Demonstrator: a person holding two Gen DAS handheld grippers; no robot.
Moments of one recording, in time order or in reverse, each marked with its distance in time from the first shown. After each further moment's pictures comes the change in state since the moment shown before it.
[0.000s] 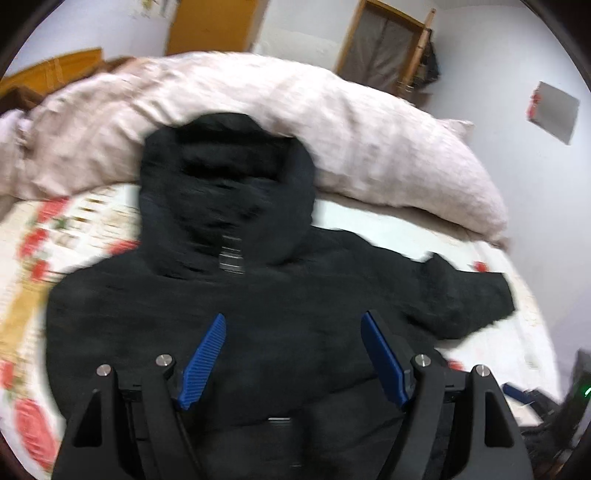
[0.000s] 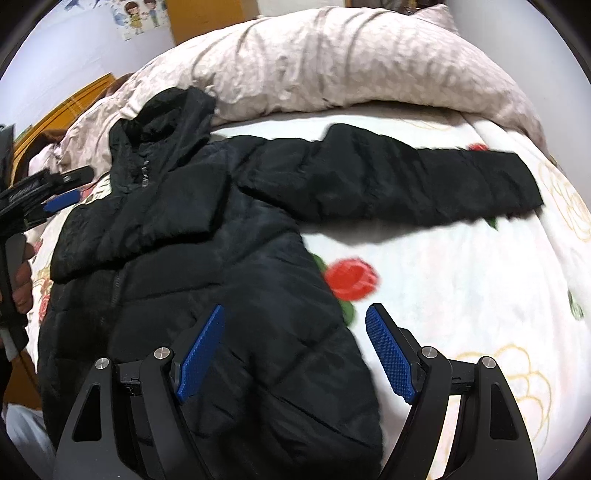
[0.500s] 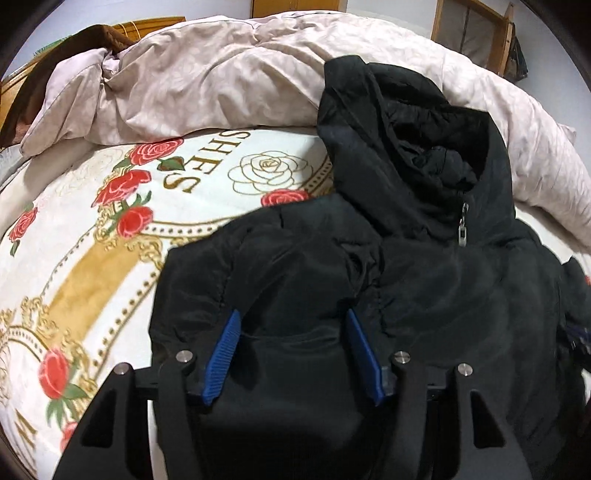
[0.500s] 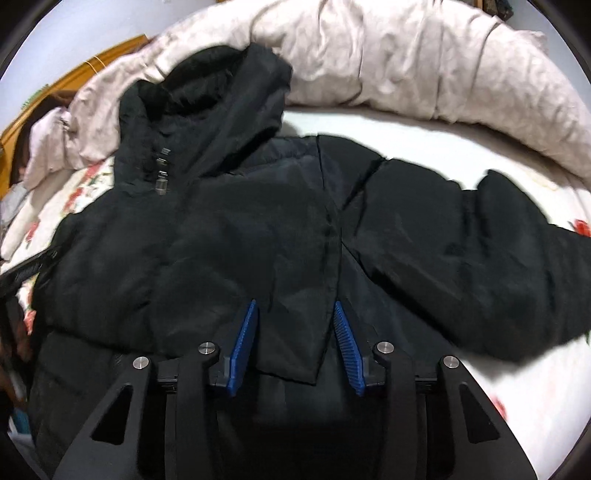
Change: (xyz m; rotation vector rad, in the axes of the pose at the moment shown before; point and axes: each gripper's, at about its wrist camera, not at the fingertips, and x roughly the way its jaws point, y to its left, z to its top) left arm 0.069 0.152 -0.035 -0.109 0.067 0.287; right arm 0.150 0.082 0.087 -0.151 0.066 0.015
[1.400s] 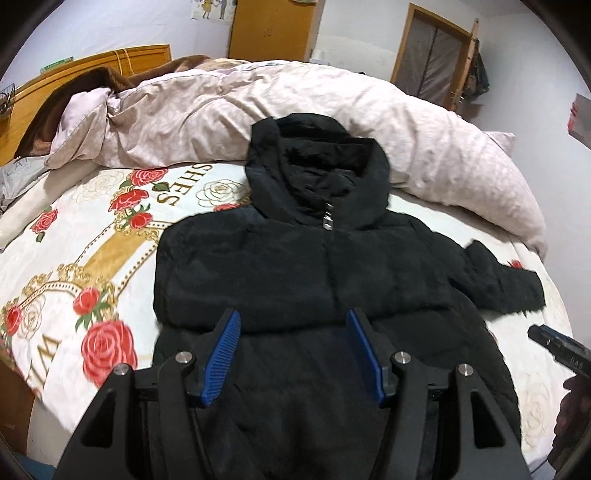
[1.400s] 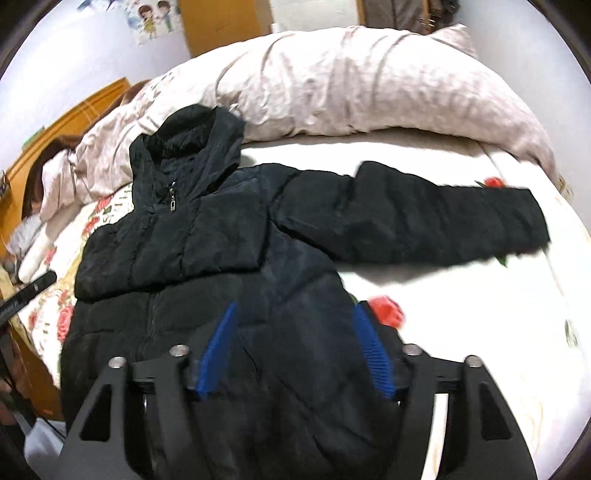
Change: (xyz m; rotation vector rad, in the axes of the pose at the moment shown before) left arm -0.184 -0.070 -0.052 0.012 -0.056 -0.120; right arm -0.188 -0.061 -0.094 0.180 -0.110 -0.012
